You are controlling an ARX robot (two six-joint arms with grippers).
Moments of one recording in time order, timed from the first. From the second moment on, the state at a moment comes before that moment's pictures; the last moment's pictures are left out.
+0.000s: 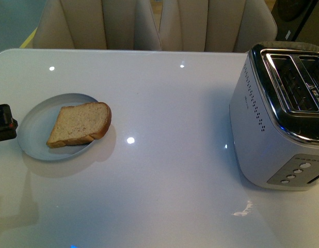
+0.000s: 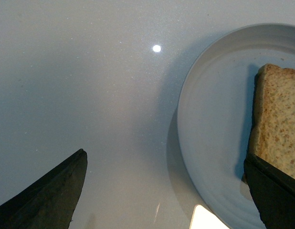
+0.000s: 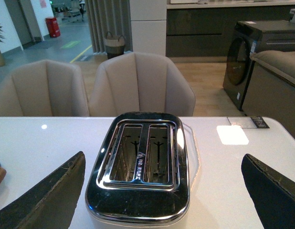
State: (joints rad) left arm 0.22 2.21 0.78 0.64 0.10 0.00; right arm 0.00 0.00 0.02 0.00 0.00 0.00
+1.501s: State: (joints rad) left arm 0.17 2.42 0.95 0.53 0.19 -0.22; right arm 0.00 0.00 0.02 0.00 0.00 0.00
